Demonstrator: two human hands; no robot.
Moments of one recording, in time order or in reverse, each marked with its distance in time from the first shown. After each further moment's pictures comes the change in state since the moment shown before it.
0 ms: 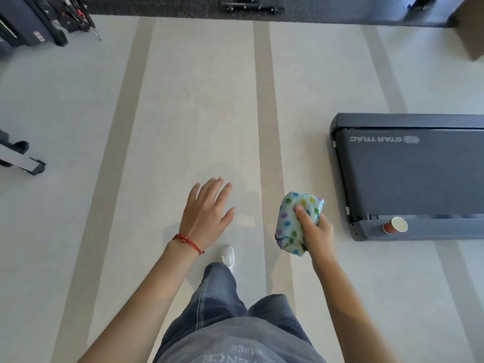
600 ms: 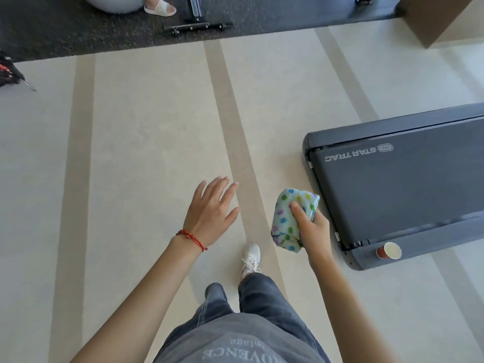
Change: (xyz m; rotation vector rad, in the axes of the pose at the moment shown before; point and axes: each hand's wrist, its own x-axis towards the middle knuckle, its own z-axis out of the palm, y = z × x) left_hand 0.293 -0.006 0.064 -0.028 -0.061 0.250; right_hand 0.217 -0.129 0.002 0.109 0.183 -0.017
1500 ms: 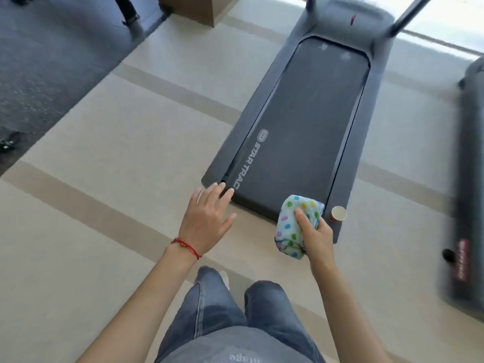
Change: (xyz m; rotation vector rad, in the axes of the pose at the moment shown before) left_hand 0.419 0.092 0.075 -0.160 -0.155 0.881; right_hand 0.200 -0.113 -0.089 0.470 0.823 0.147
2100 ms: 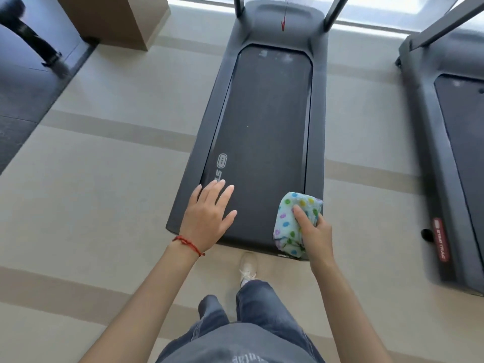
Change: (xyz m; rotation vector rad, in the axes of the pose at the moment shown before) left_hand 0.219 0.029 0.050 -0.035 -0.041 0.210; right_hand 0.149 -0.079 -0.039 0.159 0.189 0.018
